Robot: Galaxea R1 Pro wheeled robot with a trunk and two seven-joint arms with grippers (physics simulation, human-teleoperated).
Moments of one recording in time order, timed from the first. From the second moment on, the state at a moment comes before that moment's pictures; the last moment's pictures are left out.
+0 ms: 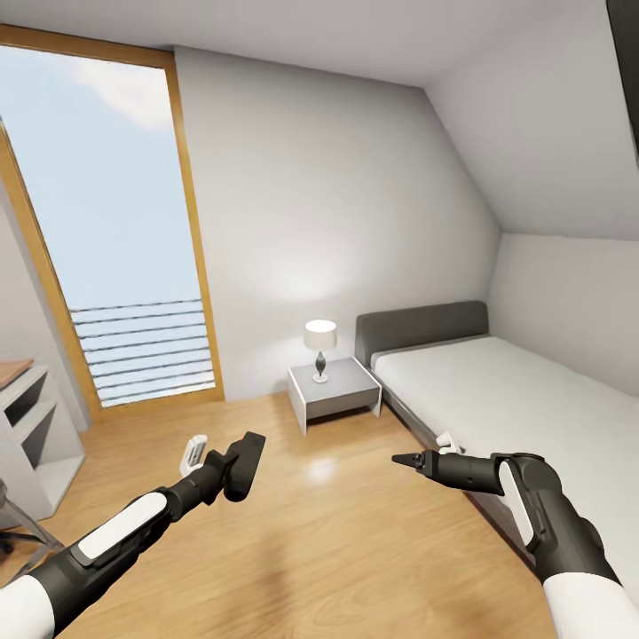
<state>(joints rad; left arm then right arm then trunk) -0.60 0.43 -0.83 -0.99 2.05 0.03 0.05 -0.55 -0.12 -0.22 -1.10 -0.05 1.02 0.86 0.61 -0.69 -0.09</state>
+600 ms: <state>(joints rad) -0.60 0.42 -0.83 -0.99 2.05 0.03 0.05 -0.55 -0.12 -0.22 -1.10 -0.05 1.02 0.86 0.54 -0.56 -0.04</state>
